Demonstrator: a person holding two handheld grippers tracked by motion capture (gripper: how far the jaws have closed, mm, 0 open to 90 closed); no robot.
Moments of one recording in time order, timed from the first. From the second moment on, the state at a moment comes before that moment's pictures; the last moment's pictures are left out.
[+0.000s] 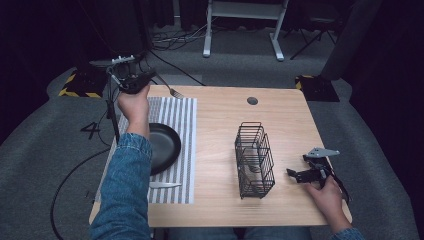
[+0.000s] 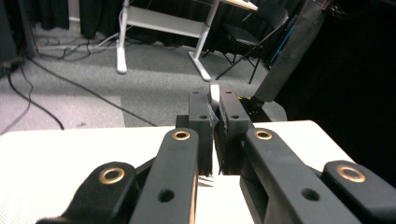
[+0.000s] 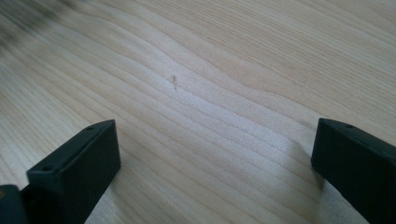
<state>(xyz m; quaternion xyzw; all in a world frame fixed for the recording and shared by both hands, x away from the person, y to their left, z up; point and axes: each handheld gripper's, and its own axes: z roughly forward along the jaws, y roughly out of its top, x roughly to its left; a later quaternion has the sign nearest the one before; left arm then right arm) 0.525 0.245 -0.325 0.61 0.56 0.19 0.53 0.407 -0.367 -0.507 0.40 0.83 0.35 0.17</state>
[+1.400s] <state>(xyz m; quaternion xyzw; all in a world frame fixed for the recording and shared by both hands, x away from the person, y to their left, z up) 0.530 0.255 -0.388 0.63 0.60 0.16 0.47 0.408 -0.367 -0.507 0.40 0.83 0.34 0.17</state>
